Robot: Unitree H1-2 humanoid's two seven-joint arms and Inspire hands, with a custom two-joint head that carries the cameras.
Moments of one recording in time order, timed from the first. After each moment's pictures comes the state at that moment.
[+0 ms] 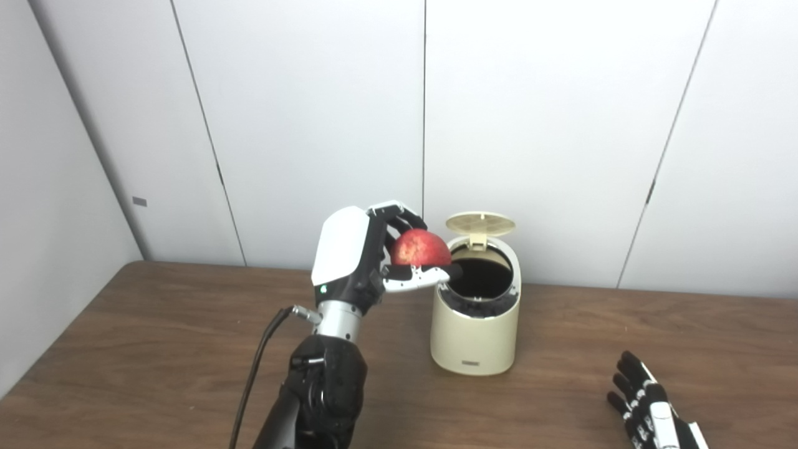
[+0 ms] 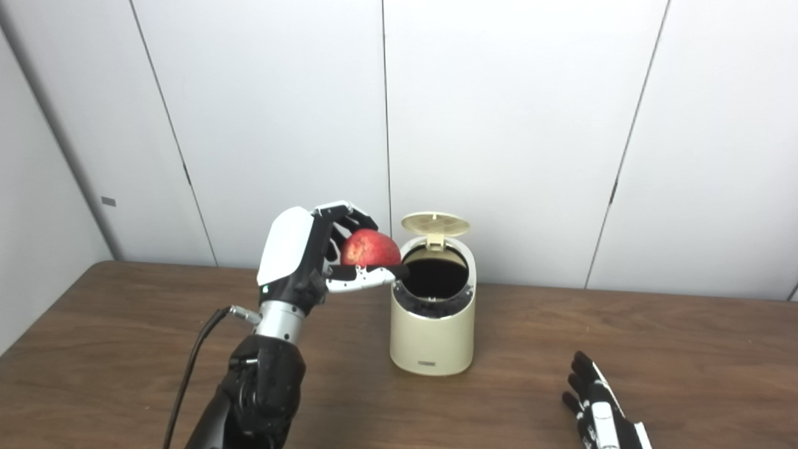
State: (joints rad) left arm -0.47 0.09 -0.20 -0.19 0.79 0.29 0.07; right arm -0.01 -0.04 -0.06 -0.08 0.14 0.01 0.06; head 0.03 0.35
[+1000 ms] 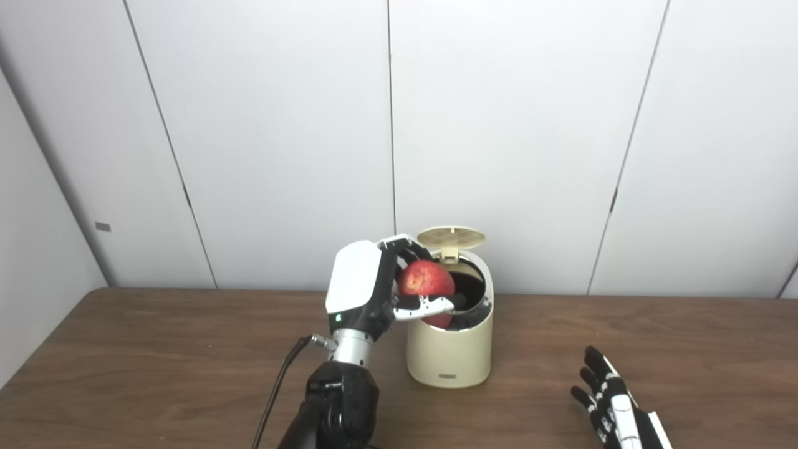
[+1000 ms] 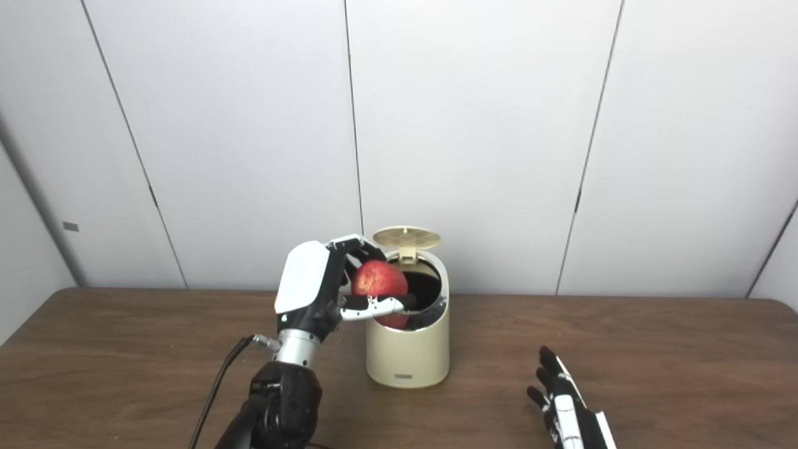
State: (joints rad) left arm -0.53 0.05 -0.24 0.13 0.79 0.13 0.28; right arm -0.05 -0.02 -0.05 -0.04 0.11 -0.04 0.04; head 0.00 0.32
